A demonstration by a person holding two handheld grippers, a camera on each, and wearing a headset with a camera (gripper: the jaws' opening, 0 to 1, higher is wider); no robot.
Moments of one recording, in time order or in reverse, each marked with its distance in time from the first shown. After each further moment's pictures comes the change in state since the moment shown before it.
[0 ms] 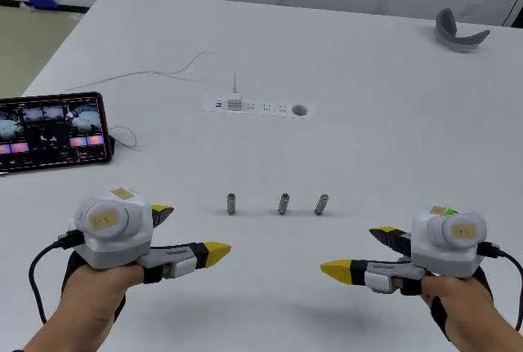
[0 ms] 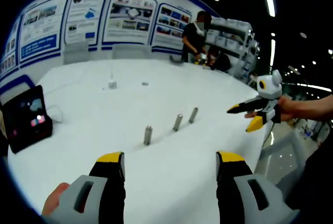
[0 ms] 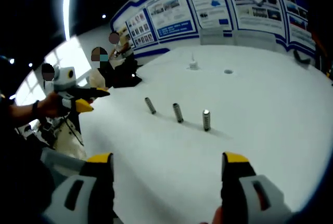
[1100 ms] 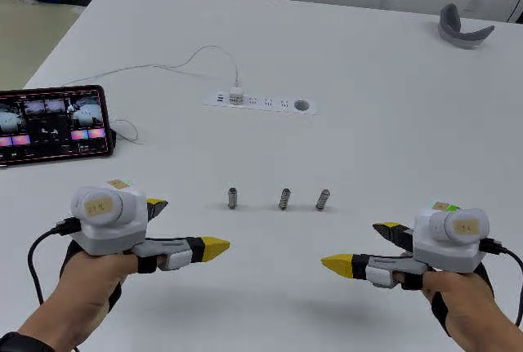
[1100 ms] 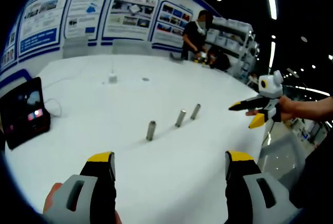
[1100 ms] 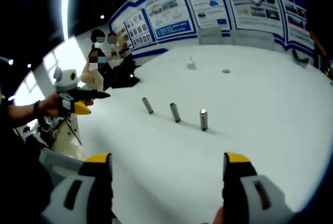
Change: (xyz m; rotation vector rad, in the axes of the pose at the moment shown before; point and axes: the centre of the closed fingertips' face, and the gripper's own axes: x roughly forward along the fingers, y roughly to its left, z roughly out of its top) left arm 0.005 0.012 -0.010 -0.008 0.024 -0.009; right arm 0.001 -0.006 0.000 0.006 0.001 -0.013
